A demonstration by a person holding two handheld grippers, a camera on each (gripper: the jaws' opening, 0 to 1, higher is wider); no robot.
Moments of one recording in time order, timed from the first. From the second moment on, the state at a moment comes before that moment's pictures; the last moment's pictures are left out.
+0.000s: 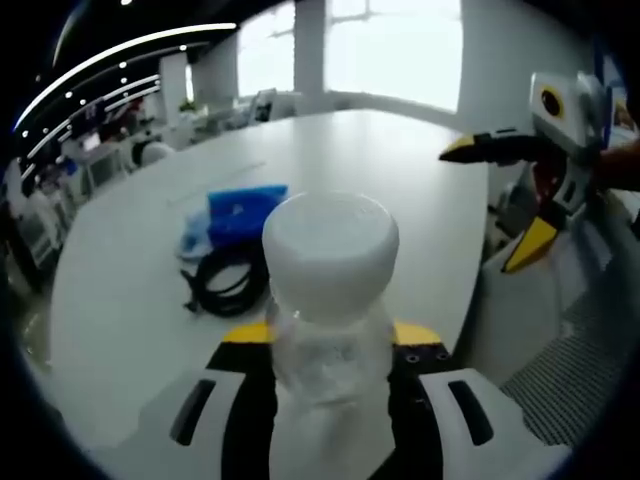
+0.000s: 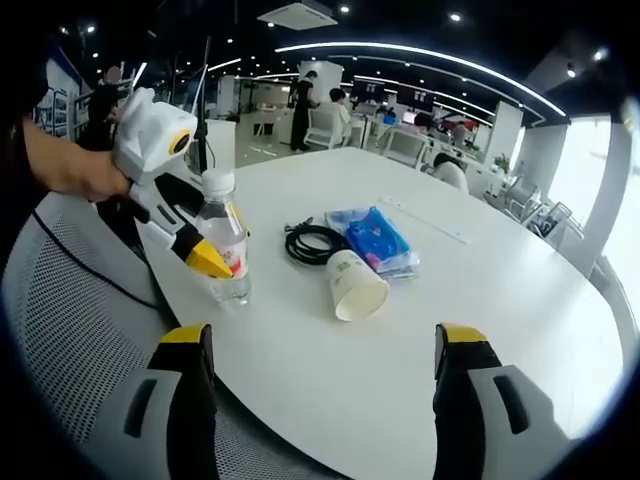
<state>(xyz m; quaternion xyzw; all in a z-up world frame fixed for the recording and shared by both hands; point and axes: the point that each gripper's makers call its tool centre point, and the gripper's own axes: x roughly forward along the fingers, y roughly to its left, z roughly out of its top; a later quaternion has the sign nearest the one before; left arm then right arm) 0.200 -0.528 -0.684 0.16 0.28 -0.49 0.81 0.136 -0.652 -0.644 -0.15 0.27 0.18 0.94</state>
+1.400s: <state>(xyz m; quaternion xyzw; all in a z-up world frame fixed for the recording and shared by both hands) 0.307 -0.473 -0.649 0.17 0.26 -0.45 0.84 0.142 -0.661 -0.636 -0.13 0.25 0.16 0.95</state>
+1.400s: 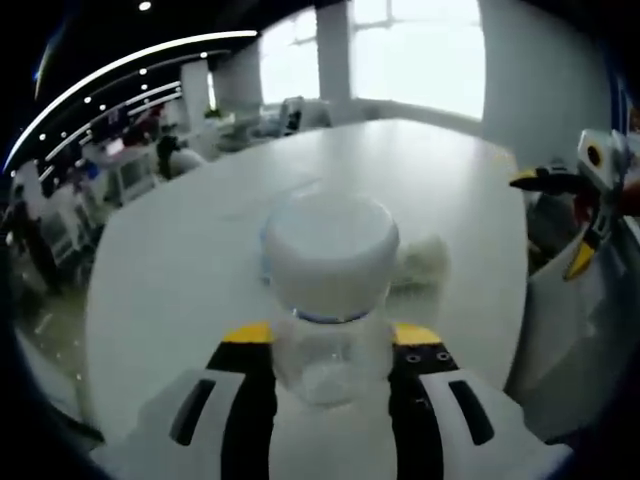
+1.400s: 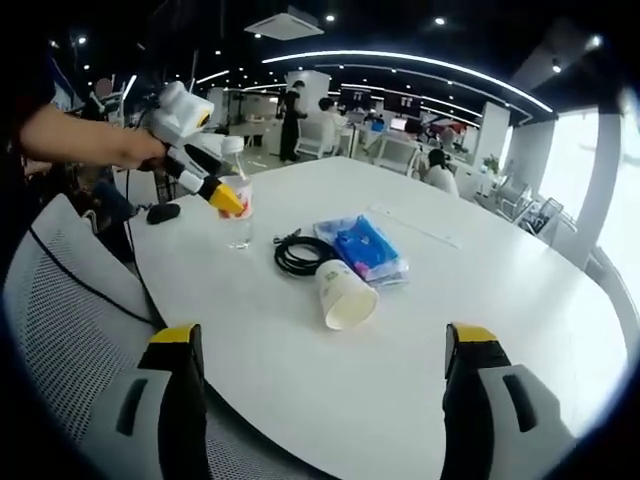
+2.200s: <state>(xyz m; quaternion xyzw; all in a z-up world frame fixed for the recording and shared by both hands) 0.374 -0.456 -0.659 0.15 0.27 -0.42 0.85 0.142 -0.665 -0.635 -0.12 0.25 0.15 0.95</state>
